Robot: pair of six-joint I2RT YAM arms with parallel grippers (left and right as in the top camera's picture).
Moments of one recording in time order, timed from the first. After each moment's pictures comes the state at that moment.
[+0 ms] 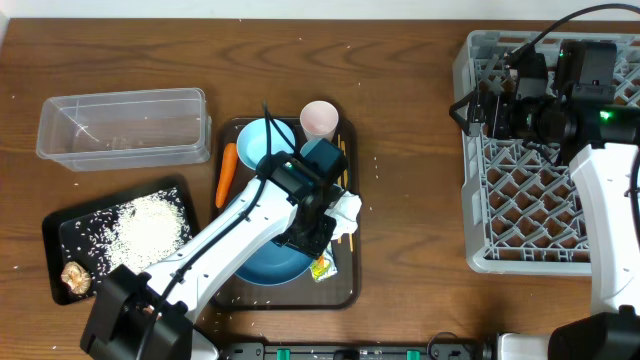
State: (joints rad) left arm -0.66 1.60 1.19 -1.21 0.16 -0.20; right arm -0.08 1.53 1.44 -0.88 -0.42 0.01
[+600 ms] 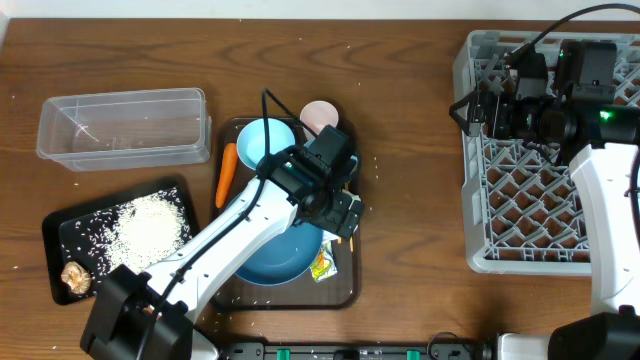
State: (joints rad) left arm -0.66 1.60 1.19 -0.92 0.12 -0.19; right arm -0.08 1.53 1.44 -0.88 -0.42 0.01
